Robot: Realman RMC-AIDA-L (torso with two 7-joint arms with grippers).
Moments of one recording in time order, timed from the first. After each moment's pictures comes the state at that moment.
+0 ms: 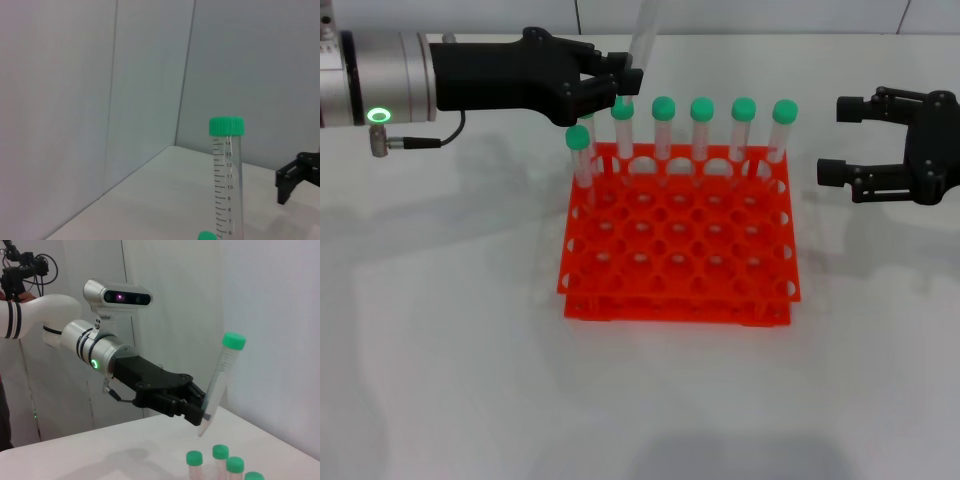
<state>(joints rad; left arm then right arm) -0.72 -1.99 0.90 0.64 1.79 1.44 -1.49 0.47 2.00 -0.87 -0.92 -1.73 -1.63 1.44</state>
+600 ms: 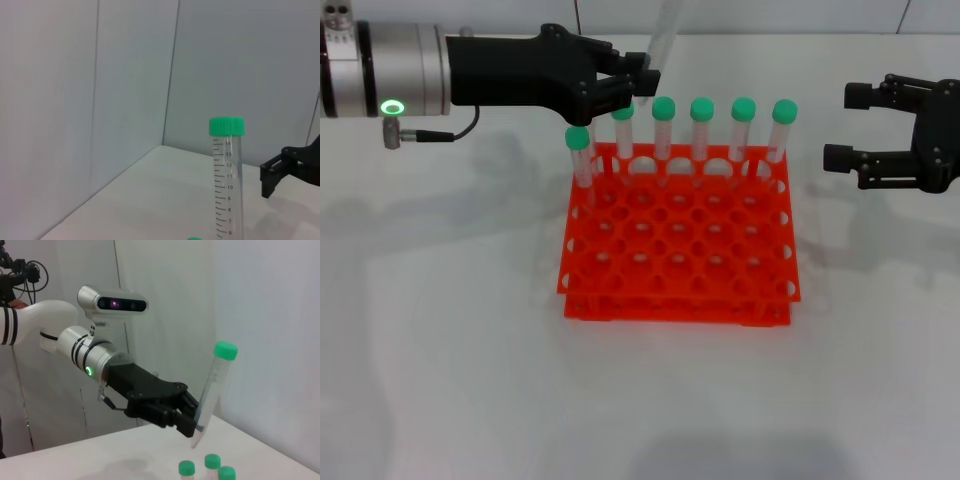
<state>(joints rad) -0.75 -1.99 0.92 0.64 1.80 1.45 -1.49 0.47 2.00 -0.84 -0.92 -1.72 -1.63 1.45</state>
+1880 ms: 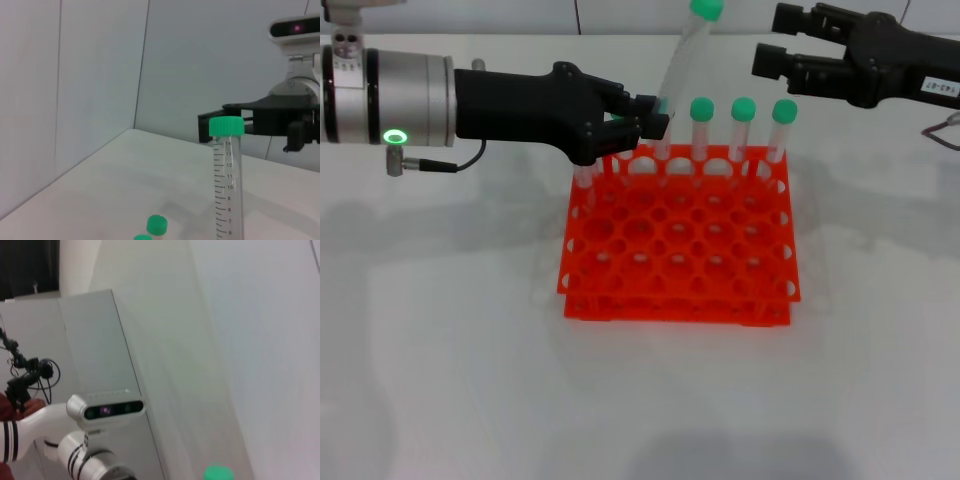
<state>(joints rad) -0.75 -2.00 0.92 0.63 1.85 1.52 -1.50 0.64 2.01 -0.85 -0.66 -1.54 -1.59 1.49</state>
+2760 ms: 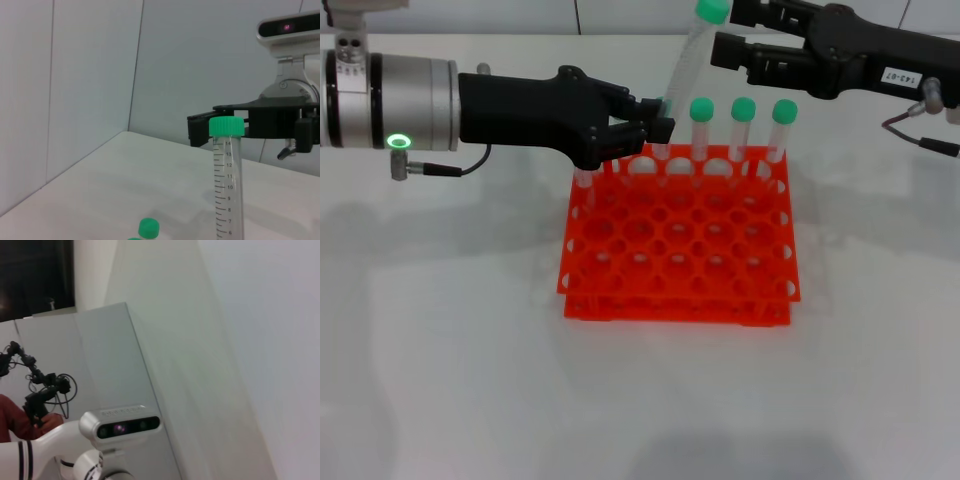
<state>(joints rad) -0.74 -2.01 0.92 0.63 1.84 1.53 -1.49 0.69 2.02 -0.93 -0.60 -1.45 -1.57 1.47</state>
